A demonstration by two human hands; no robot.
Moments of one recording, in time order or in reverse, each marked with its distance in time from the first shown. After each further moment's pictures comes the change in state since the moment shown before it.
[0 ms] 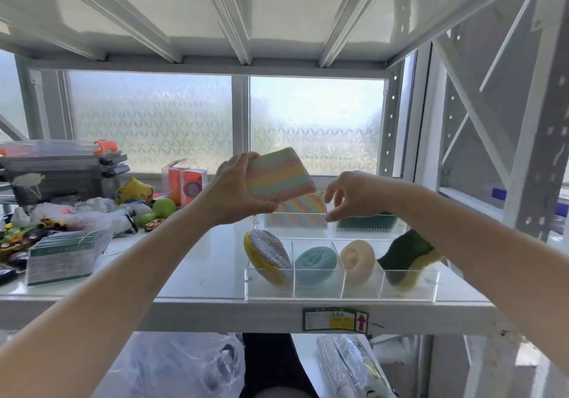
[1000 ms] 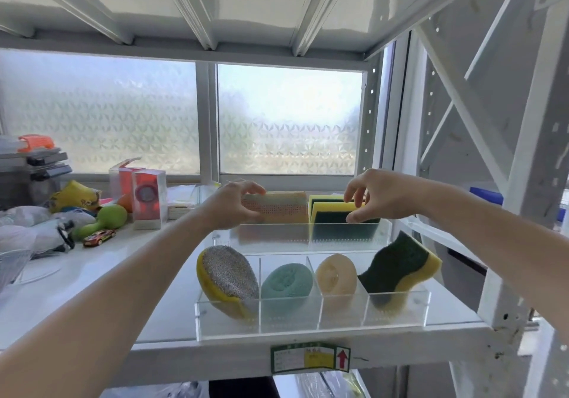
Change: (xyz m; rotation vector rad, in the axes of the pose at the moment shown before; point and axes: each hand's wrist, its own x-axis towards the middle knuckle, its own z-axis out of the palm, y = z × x) left_hand 0.064 -0.028 0.083 -0.135 -0.285 -0.028; right_hand 0.008 0.080 -0.009 -0.005 0.015 0.081
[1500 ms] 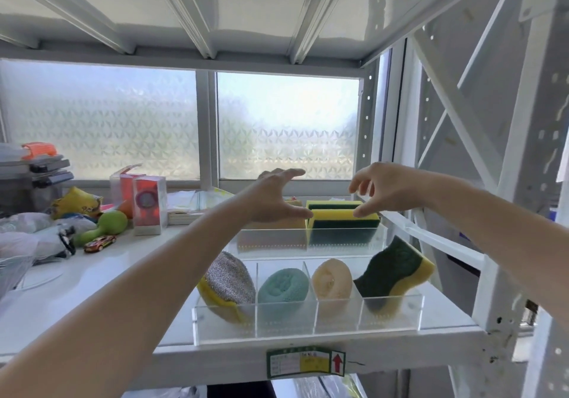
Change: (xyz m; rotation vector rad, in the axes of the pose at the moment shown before) left_hand 0.011 0.068 0.010 0.113 -0.075 0.130; right_hand 0.000 0.015 -0.017 -0.014 0.047 0.020
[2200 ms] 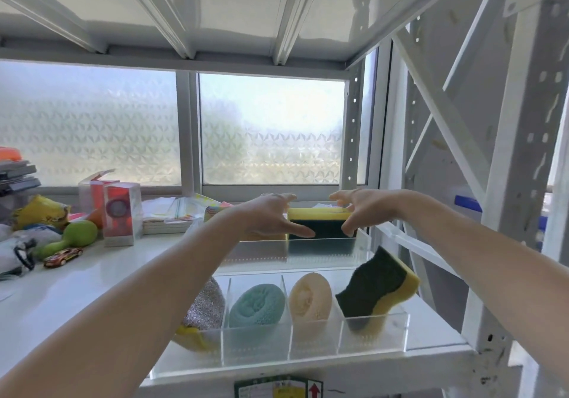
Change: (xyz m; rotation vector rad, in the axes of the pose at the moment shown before) left_hand 0.043 0.007 0.034 0.037 -0.270 -0.194; right_hand 0.037 0.034 0.027 0.128 -0.260 0.141
